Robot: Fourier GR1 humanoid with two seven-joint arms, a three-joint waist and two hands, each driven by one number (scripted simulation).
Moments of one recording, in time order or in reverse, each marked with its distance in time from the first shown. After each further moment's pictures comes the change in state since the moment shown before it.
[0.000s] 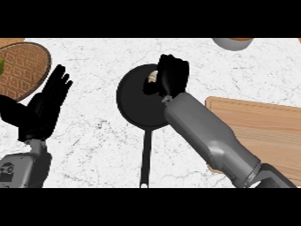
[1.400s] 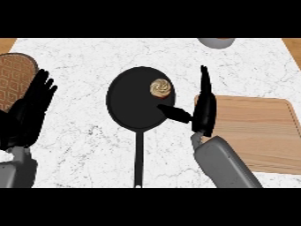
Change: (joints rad) left arm 0.058 0.031 0.054 -0.062 0.018 0.005 0.044; right arm 0.545 -0.055 -0.171 -0.509 -0.600 -0.412 -0.611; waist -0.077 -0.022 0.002
